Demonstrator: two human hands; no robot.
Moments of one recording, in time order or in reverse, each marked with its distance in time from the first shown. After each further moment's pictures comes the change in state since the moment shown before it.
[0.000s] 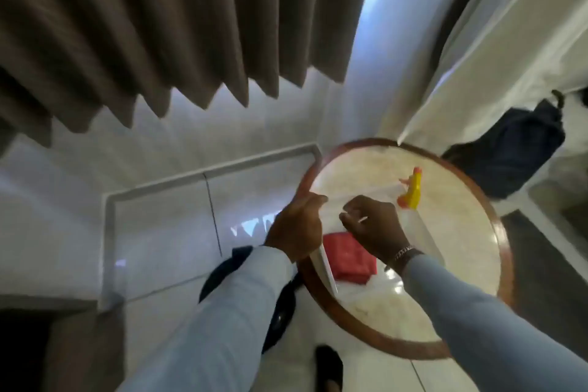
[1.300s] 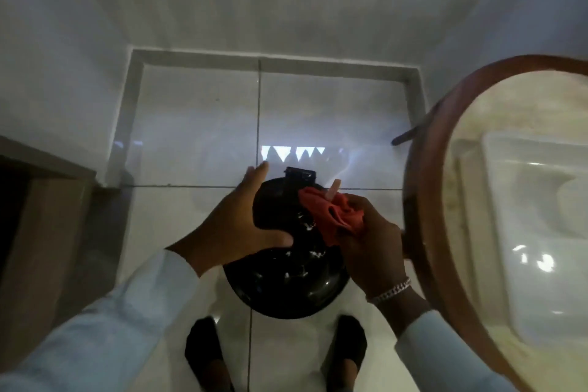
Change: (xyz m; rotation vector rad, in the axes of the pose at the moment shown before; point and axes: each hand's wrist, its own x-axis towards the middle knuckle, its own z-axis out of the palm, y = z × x) left_hand -0.154 -0.302 0.048 -0.353 -0.134 -0.589; right_hand -0.030 0.006 0.299 0.229 -0.241 -0.064
